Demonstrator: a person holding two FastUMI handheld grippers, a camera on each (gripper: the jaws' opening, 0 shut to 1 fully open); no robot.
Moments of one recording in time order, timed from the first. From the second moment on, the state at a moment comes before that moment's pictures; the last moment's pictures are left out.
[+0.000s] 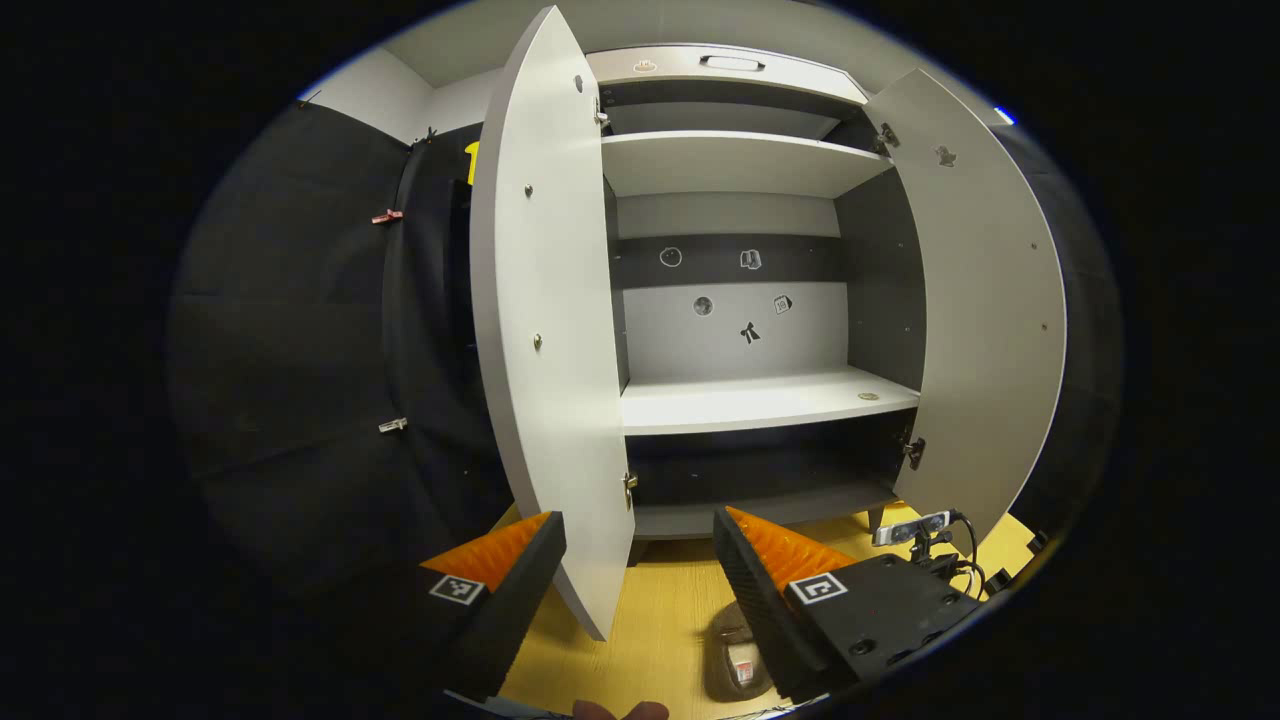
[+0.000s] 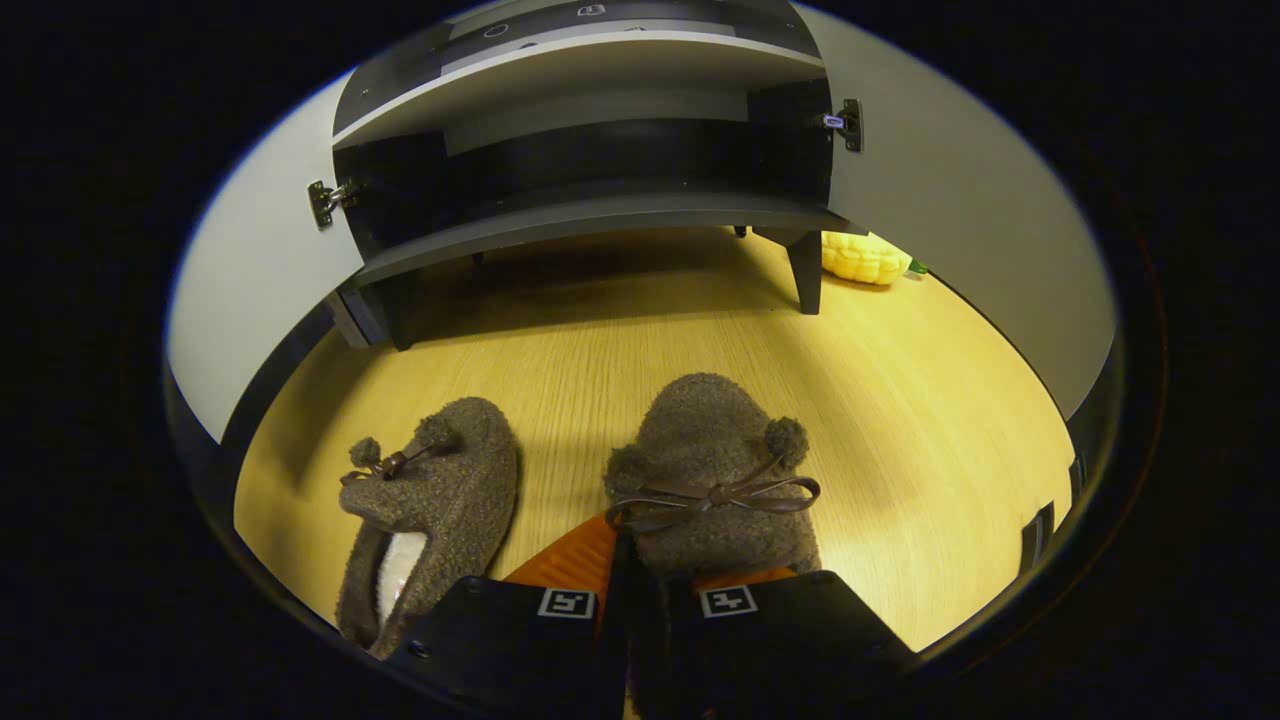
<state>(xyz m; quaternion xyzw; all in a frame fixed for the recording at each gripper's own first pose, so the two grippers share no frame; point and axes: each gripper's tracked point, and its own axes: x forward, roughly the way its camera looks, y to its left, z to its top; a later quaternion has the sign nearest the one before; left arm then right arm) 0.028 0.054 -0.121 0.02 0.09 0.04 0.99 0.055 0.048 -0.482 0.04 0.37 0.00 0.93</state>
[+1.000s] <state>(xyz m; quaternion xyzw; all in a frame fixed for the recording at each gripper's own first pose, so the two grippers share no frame) 0.031 0.031 -0.096 0.00 0.07 0.02 1.00 0.071 0.036 -0.284 0.07 0.28 0.02 0.96</state>
